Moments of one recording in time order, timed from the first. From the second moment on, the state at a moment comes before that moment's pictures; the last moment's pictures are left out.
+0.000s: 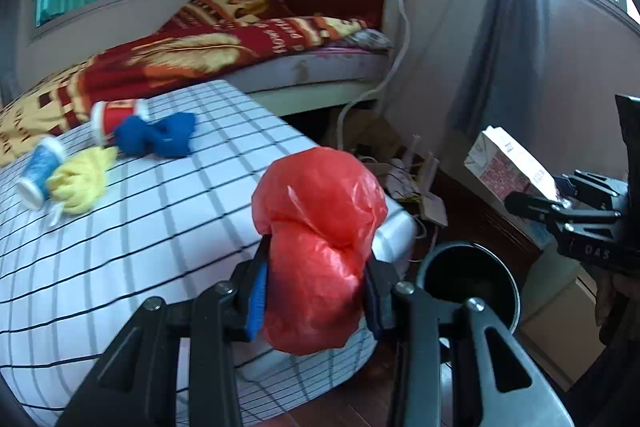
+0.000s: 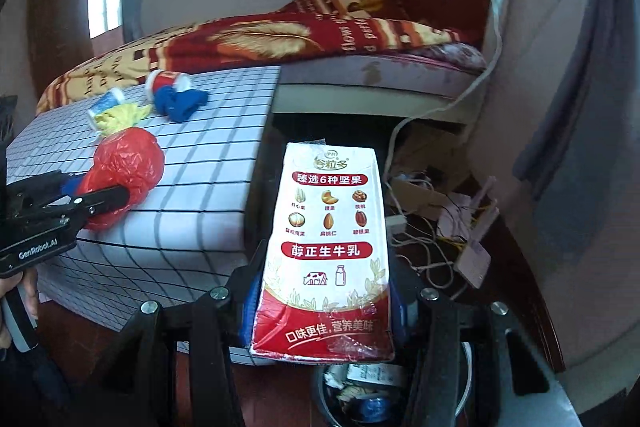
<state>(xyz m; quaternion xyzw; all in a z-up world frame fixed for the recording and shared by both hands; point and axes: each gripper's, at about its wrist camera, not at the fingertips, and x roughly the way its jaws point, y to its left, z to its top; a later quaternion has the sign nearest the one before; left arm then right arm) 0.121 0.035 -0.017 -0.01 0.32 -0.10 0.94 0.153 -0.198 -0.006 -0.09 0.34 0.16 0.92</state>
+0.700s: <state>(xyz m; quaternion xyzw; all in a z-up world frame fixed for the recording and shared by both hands) 0.126 -0.085 -0.034 0.03 0.35 -0.21 0.91 0.135 -0.307 -0.041 -0.05 0.39 0.08 0.91</state>
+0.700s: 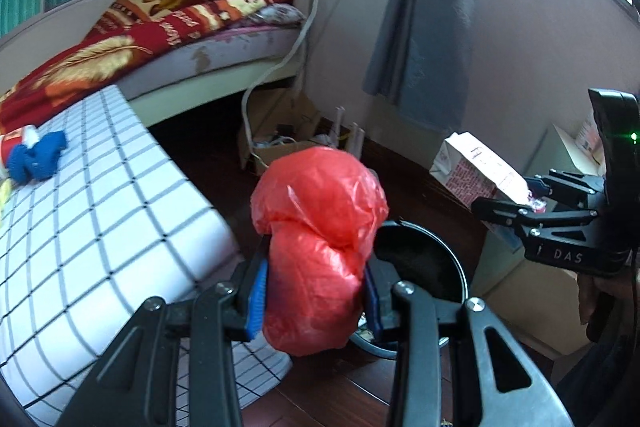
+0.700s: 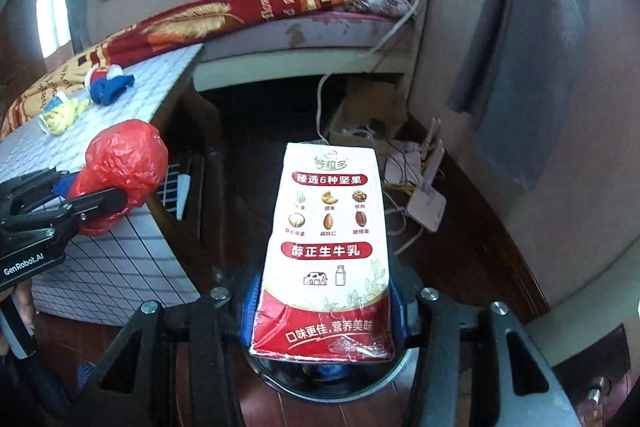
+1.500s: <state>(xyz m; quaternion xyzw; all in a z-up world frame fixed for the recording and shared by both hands) 0.148 -0.159 -0.108 0.04 0.45 -0.27 0.85 0.134 -0.347 -0.127 -0.07 0.48 0.10 0.87</state>
